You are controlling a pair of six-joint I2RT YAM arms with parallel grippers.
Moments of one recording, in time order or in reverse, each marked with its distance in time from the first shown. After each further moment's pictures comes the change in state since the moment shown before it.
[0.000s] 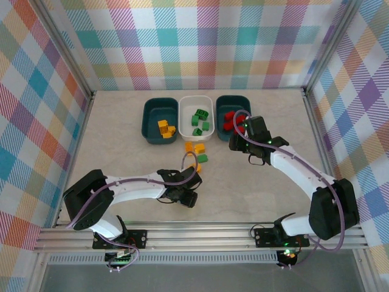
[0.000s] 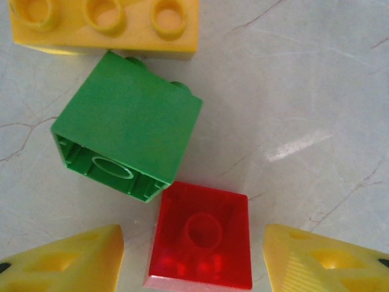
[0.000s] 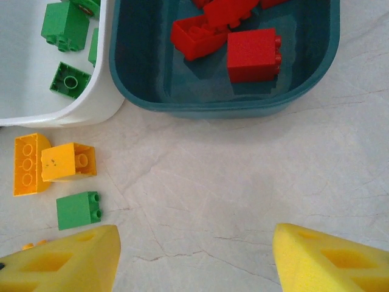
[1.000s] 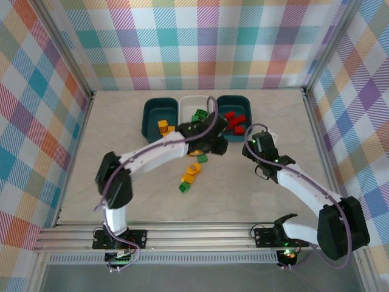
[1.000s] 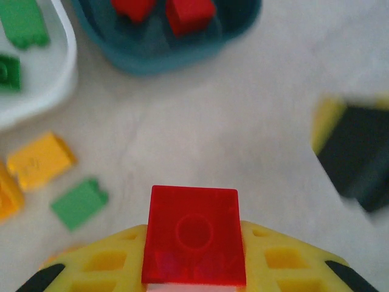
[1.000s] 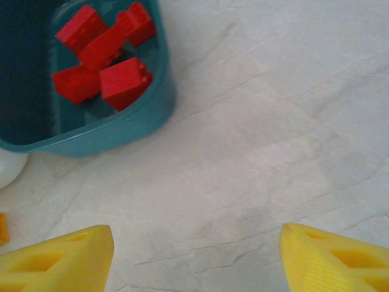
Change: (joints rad) left arm 0.159 0.396 0.944 -0.172 0.012 0.103; right arm -0.035 -0.187 -0.285 0.175 0.280 0.199
